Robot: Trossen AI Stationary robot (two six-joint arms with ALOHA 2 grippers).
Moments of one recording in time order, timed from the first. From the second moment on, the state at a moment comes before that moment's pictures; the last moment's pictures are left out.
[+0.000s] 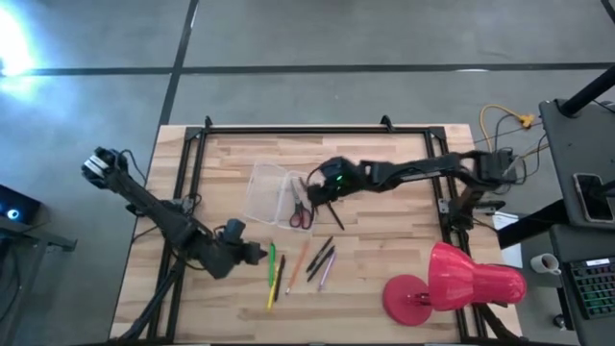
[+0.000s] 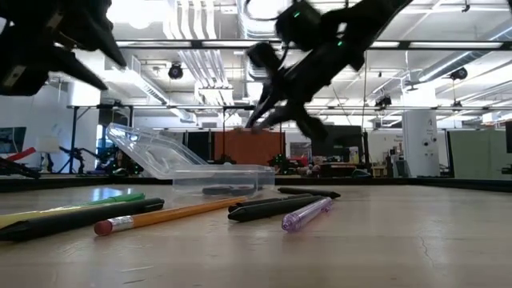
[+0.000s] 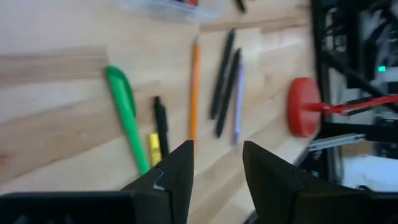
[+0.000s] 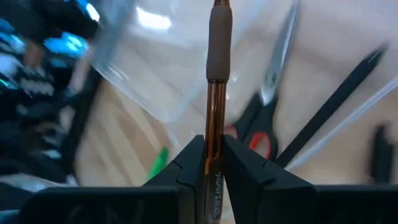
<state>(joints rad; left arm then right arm) -0.64 1.22 0.76 -0.37 -0.51 -1.86 -0.15 1.77 1.10 -0.04 -0.15 1.03</state>
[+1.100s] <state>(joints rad) -0.62 1.55 0.85 -0.39 -0.45 -1.92 -0.04 1.68 1.22 -0.41 -0.09 0.78</state>
